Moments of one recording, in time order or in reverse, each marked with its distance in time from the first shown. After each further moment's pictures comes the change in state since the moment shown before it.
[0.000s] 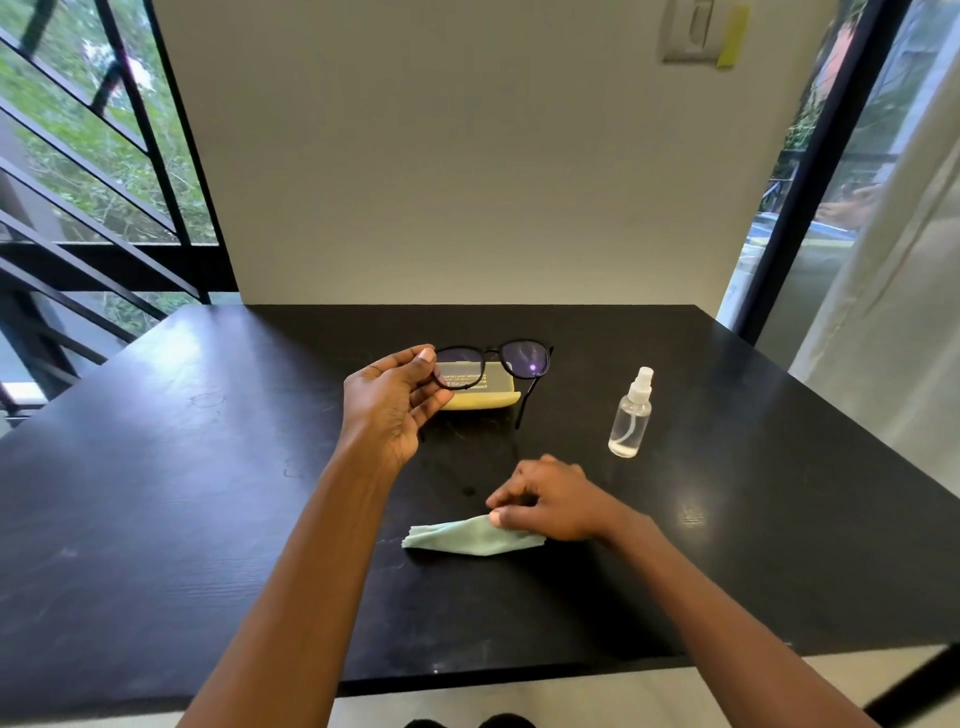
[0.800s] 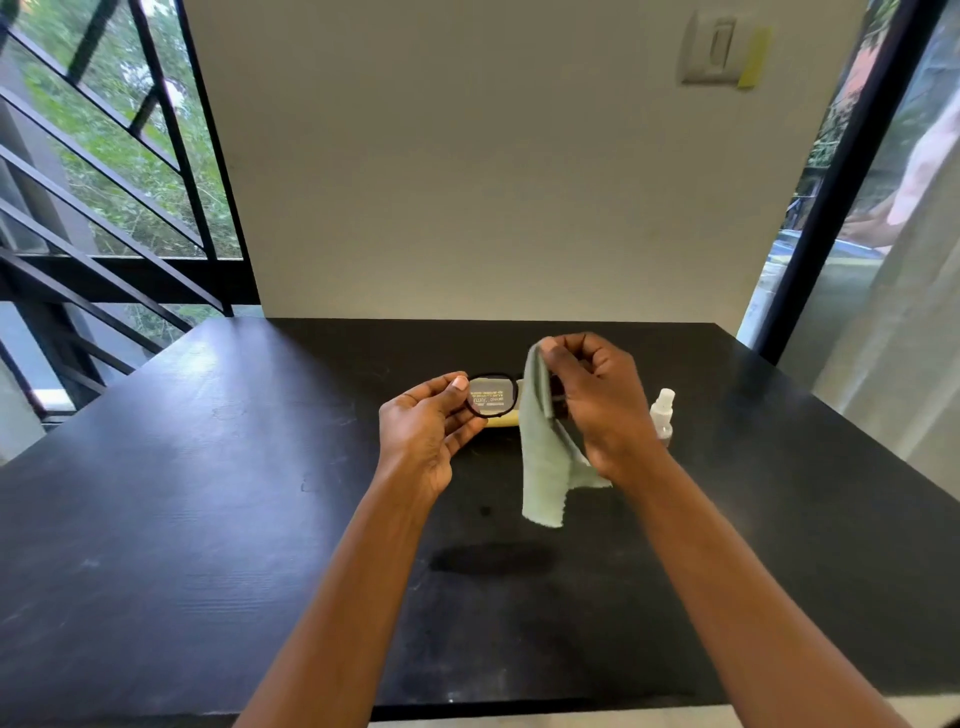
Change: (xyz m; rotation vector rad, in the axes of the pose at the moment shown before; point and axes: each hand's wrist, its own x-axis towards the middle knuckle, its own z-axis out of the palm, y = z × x) left_hand -0.005 -0.010 0.006 -0.009 -0.014 -0.031; right_hand 0.005 -0.058 -0.081 1.010 0.769 0.029
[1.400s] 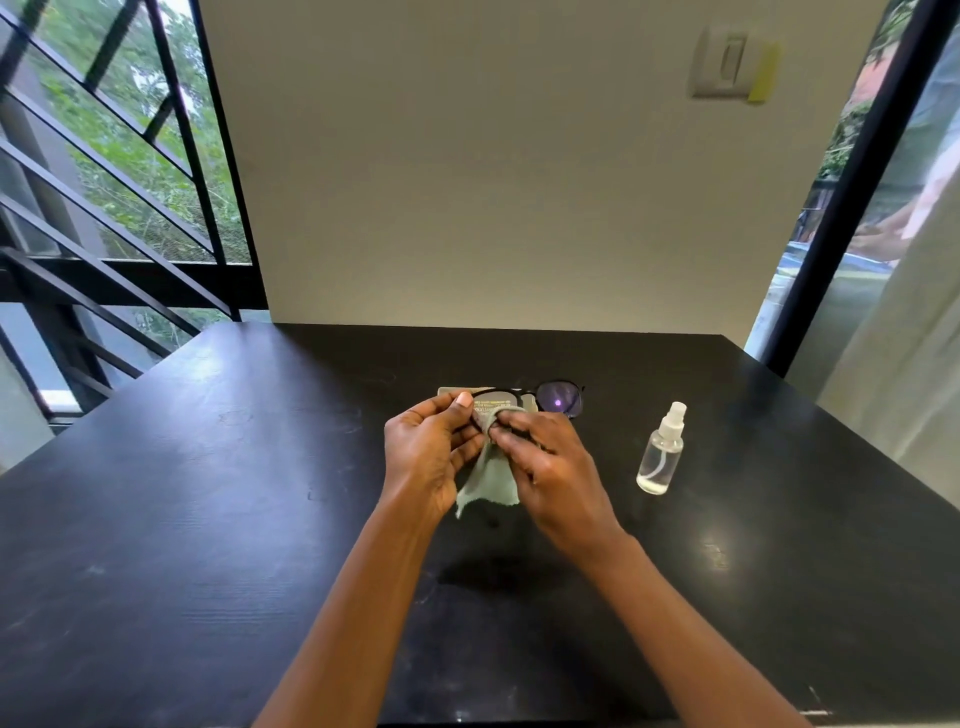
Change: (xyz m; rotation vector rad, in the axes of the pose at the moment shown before) left_hand 0.000 -0.004 -0.008 -0.025 -0.008 0.033; right_hand -0.030 0.056 0.023 -0.826 -0.020 -0.896
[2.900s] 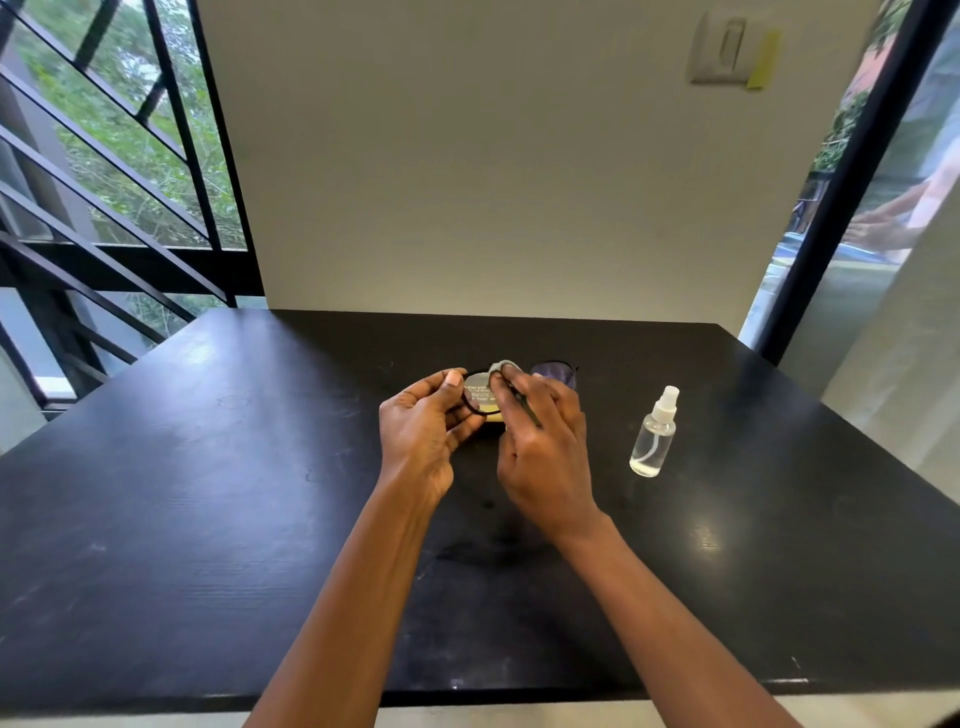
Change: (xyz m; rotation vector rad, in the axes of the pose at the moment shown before) left_hand -0.004 0.000 0.000 -0.011 -0.011 0.064; right_hand 0.001 -0.007 0.016 -0.251 0.129 0.144
